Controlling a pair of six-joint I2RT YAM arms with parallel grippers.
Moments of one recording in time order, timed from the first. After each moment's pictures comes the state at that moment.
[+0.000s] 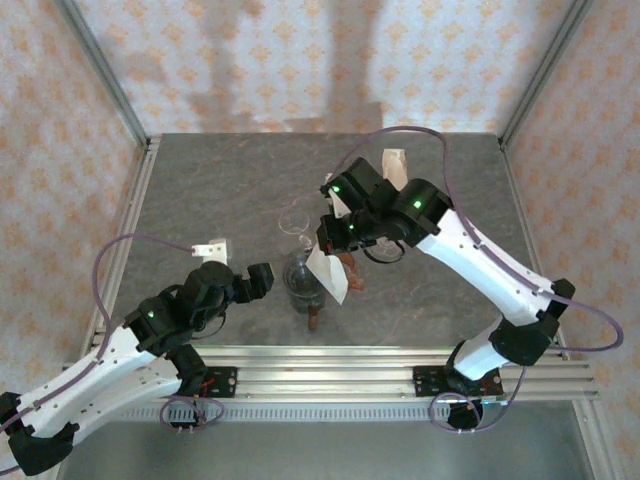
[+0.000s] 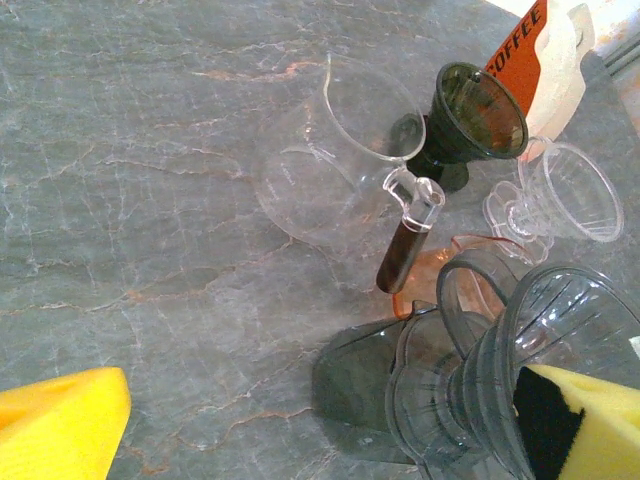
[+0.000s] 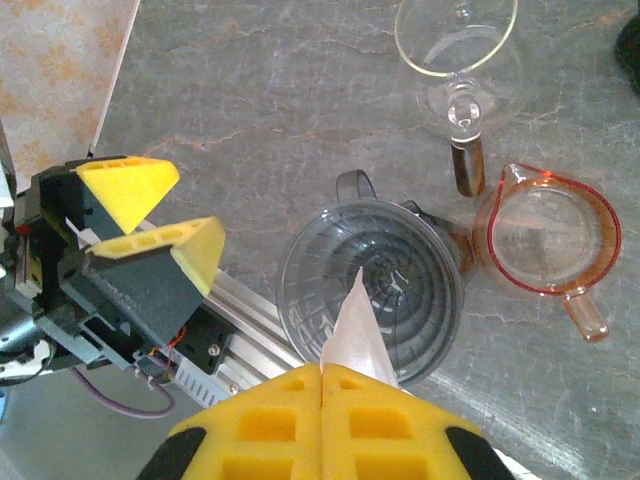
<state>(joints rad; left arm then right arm) -0.78 0.63 0.65 -0.69 -0.36 -0.80 0.91 1.52 1.81 -1.23 -0.15 0.61</state>
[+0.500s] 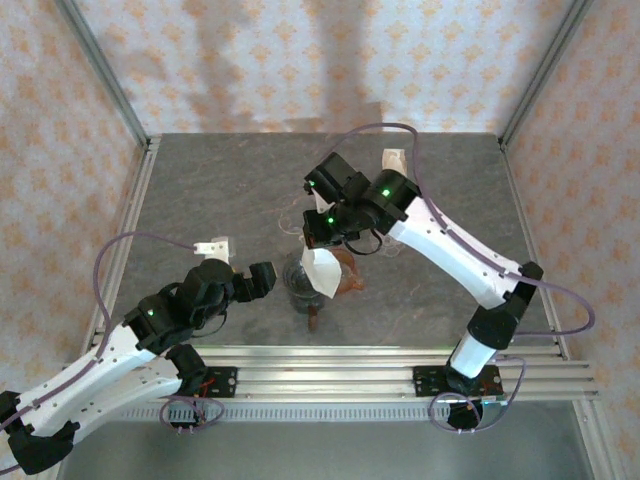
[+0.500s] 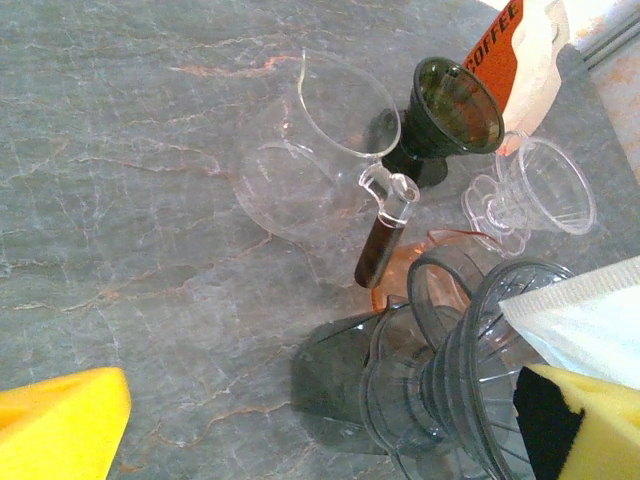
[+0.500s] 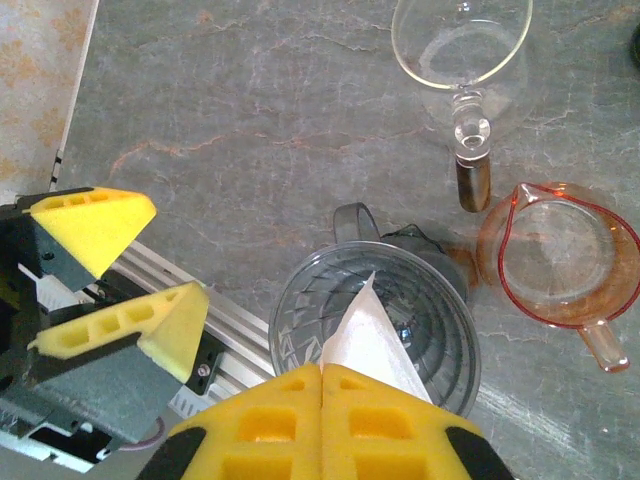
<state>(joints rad) -0.78 0.64 0.68 -0.68 -0.32 -0.80 0.92 1.67 1.91 -1.25 -0.14 0.61</state>
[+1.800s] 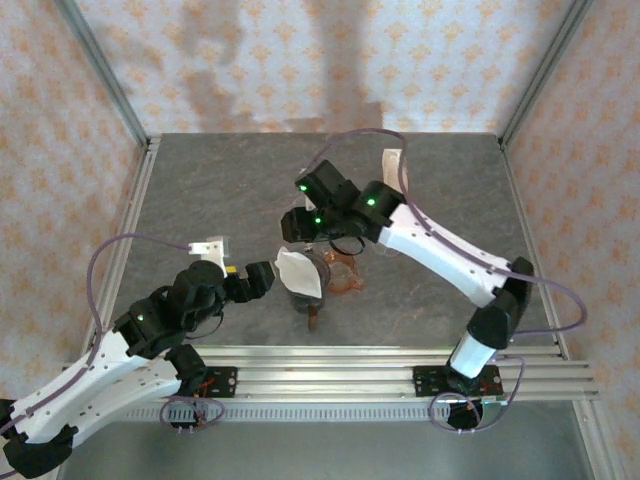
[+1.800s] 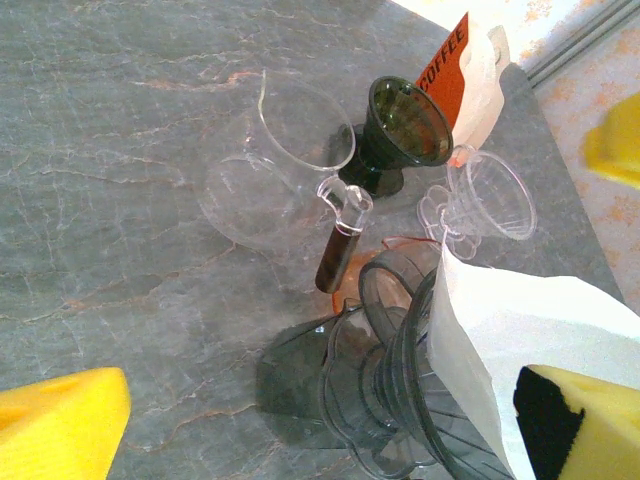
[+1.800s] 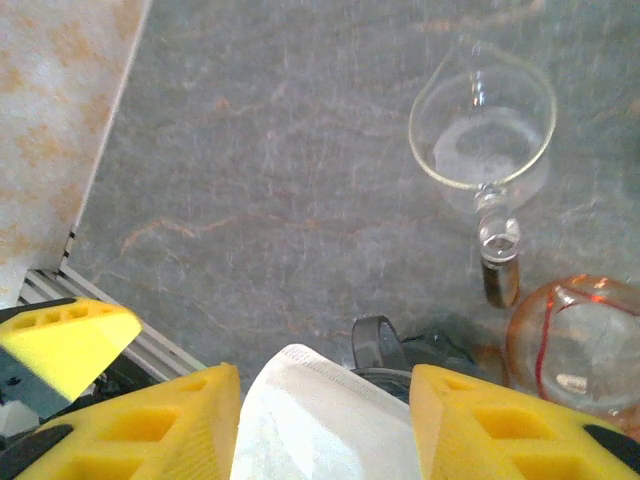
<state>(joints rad) -0.78 0.59 0.69 -0.68 -0.29 -0.80 0.92 1.64 1.74 -0.95 -0.07 0.64</state>
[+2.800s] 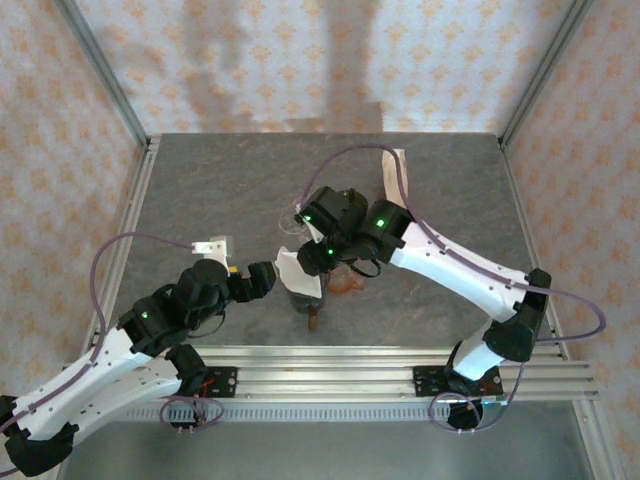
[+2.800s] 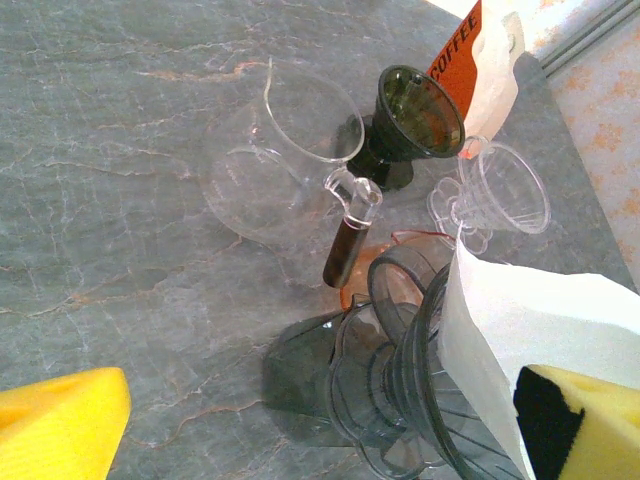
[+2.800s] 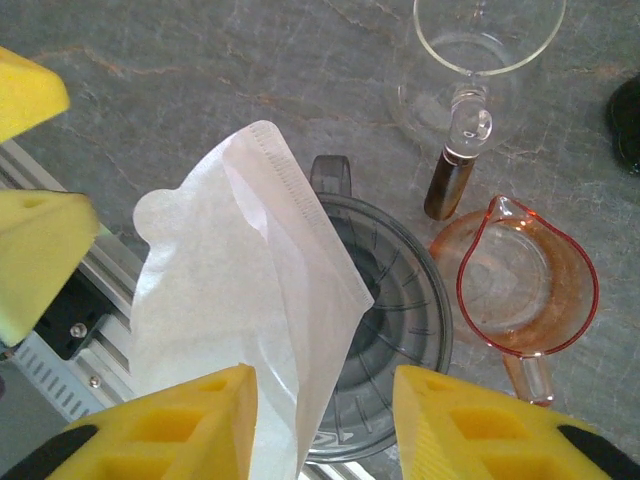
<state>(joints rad) -0.78 0.61 0.69 -0.68 -0.29 -0.80 1.02 1.56 1.65 -1.12 0.00 0.37</state>
